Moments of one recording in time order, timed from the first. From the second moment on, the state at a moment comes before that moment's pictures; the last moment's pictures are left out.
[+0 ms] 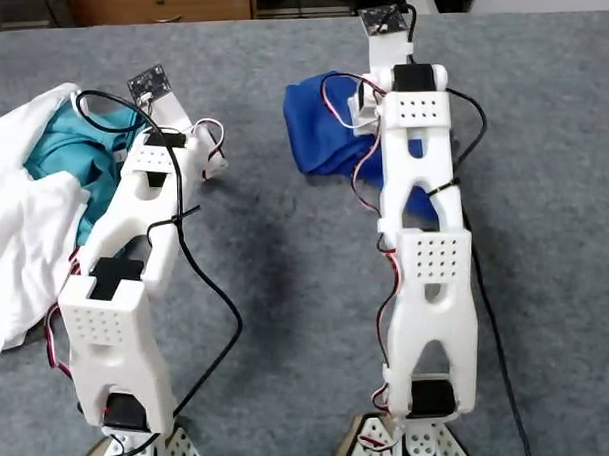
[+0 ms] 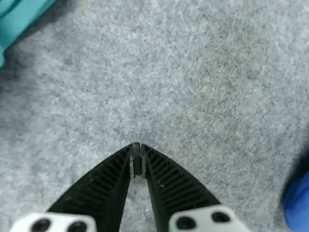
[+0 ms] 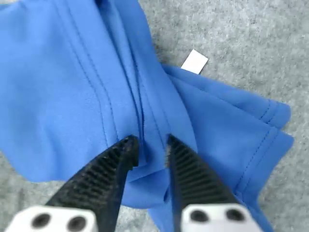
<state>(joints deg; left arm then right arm) 2.7 26.8 -2.0 43.3 22.3 -3.8 57.6 -65.4 84.2 -0.4</state>
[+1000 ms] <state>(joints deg) 2.7 26.8 -2.0 43.3 22.3 -3.8 57.4 -88.8 101.1 2.9</state>
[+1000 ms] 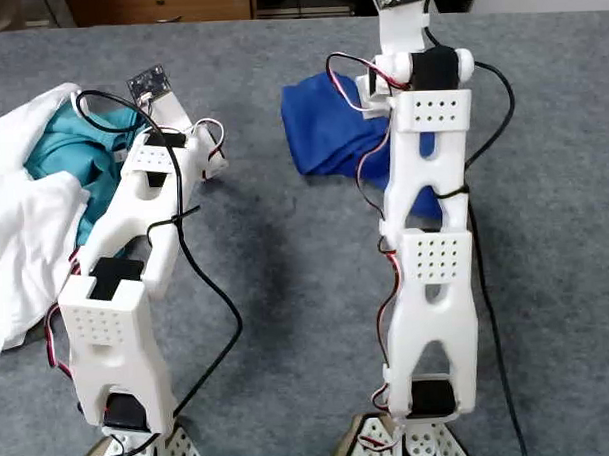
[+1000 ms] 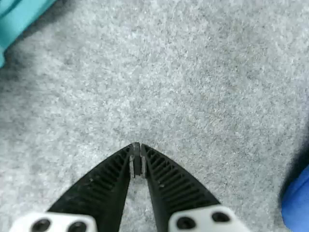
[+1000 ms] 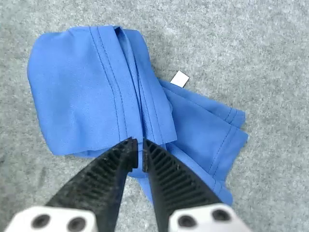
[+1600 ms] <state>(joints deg) 5.0 26.8 -2.0 44.0 22.3 -0.5 74.1 -89.5 96.1 2.9</state>
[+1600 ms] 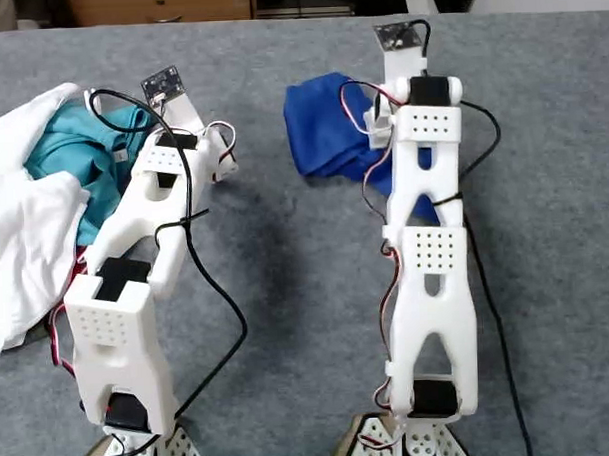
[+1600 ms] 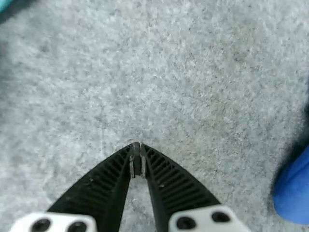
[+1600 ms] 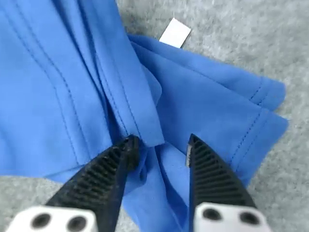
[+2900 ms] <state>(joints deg) 22.4 20.8 -42.4 80.6 22.1 -3.1 7.6 -37.5 101.1 16.8</state>
